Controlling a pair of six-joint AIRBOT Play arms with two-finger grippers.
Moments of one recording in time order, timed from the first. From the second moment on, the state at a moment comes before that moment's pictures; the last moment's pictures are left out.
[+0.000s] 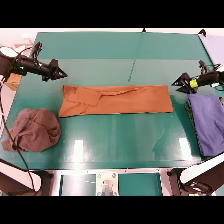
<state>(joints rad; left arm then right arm) 0.17 -1.77 1.66 0.72 -1.33 -1.33 -0.45 -1.89 1.63 -0.97 1.33 1.39</state>
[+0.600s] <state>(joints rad) -0.07 -1.79 1.67 0.73 -1.24 -1.33 -0.36 -2.00 1.67 -0.98 1.45 1.25</state>
